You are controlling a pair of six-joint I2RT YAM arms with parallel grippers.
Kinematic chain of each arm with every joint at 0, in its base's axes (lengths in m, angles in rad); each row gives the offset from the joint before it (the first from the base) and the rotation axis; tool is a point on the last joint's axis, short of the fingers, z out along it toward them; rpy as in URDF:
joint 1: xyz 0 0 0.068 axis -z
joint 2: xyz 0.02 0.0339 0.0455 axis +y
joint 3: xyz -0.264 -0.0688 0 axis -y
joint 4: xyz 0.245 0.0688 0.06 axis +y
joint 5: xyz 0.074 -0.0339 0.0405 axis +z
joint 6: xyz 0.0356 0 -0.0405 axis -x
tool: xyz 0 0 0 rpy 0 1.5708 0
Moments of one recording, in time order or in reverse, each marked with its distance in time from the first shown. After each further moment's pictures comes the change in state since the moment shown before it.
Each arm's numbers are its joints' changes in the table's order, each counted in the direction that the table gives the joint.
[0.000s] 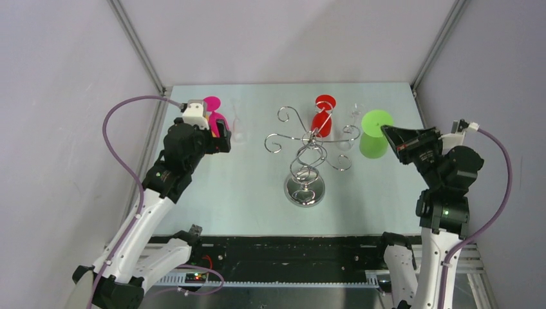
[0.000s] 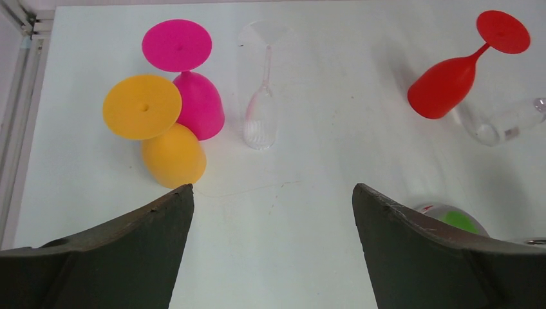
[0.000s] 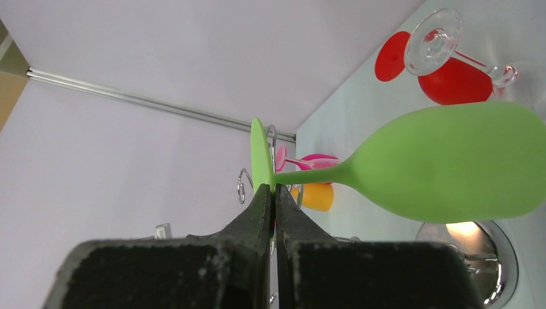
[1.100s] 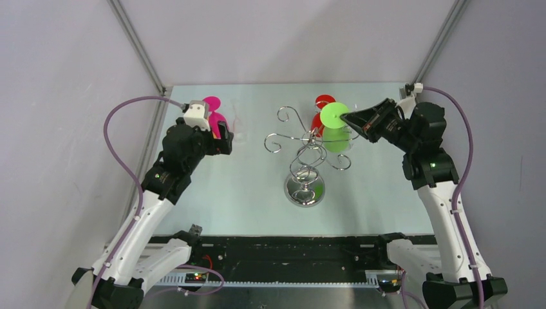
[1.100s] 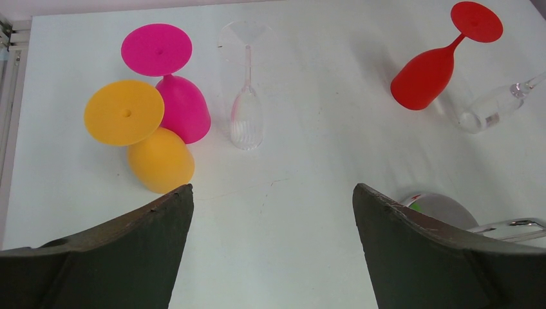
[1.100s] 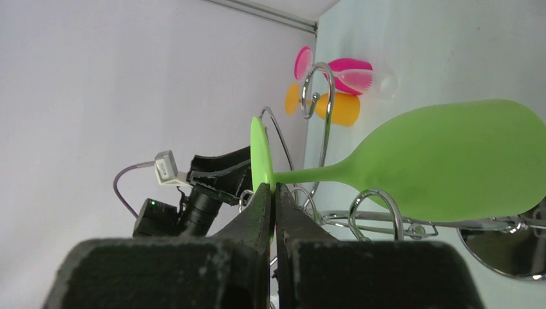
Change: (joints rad) left arm 0.001 -0.016 -0.003 0.000 -0.069 -0.022; right arm -0.374 0.355 0.199 -0.054 0.030 0.043
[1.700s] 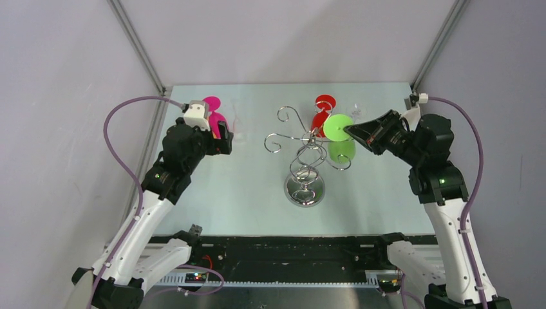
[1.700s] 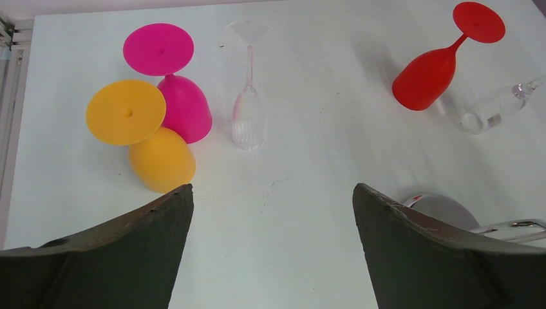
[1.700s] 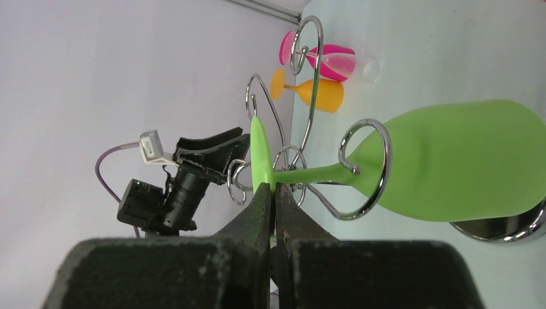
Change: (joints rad) left arm 0.000 0.000 0.000 0.000 0.002 0.000; right arm -0.029 -0.095 0.002 0.150 -0.041 0.055
